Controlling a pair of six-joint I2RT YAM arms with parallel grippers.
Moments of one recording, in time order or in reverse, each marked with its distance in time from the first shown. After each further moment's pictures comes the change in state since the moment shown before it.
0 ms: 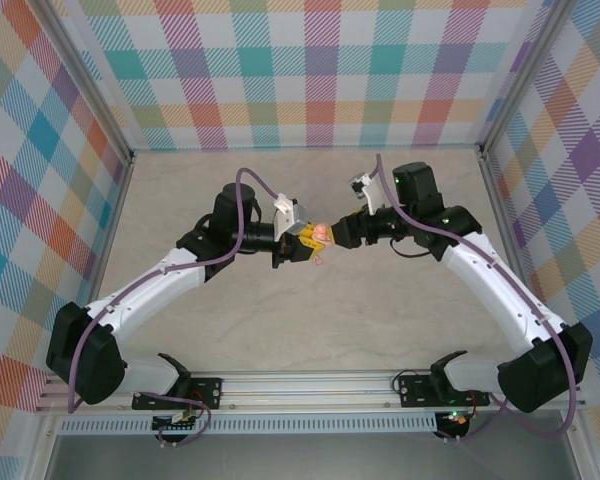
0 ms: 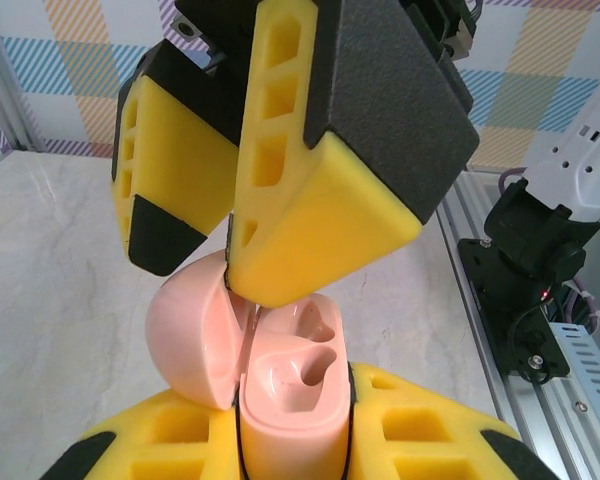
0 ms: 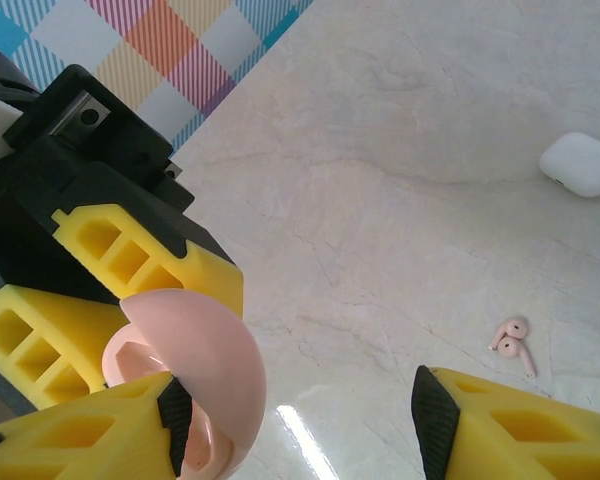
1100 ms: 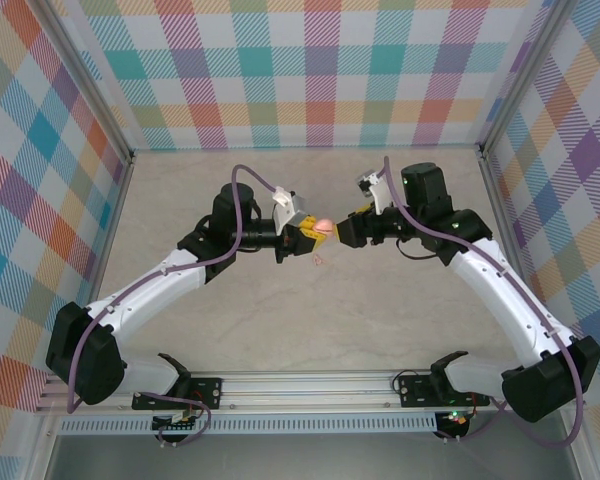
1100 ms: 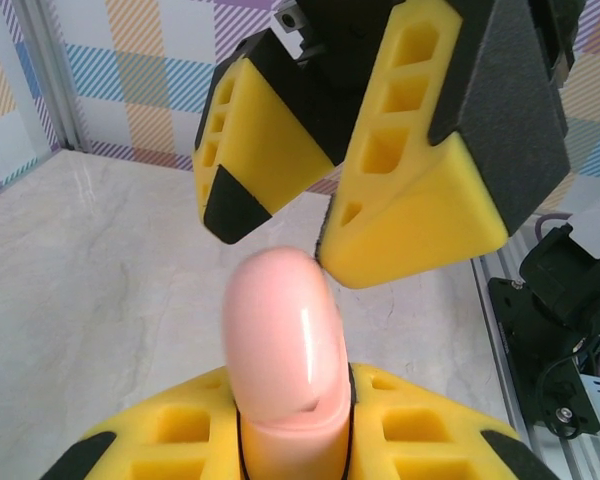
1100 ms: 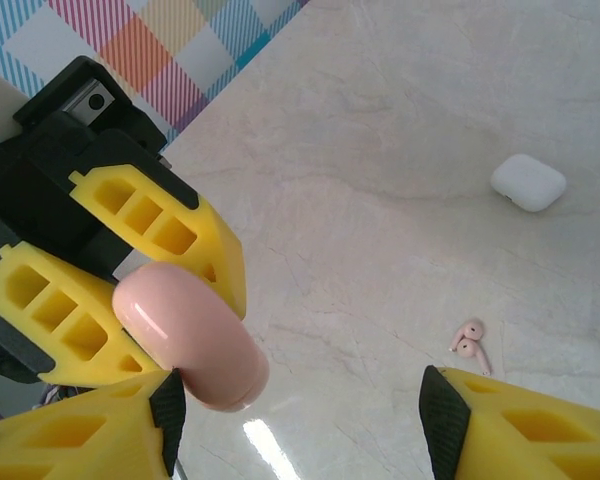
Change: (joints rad) left arm 0.003 -0.001 -0.013 0.100 -0.086 -0.132; right arm -0.002 -0.052 0.004 -0.021 0.064 -0.019
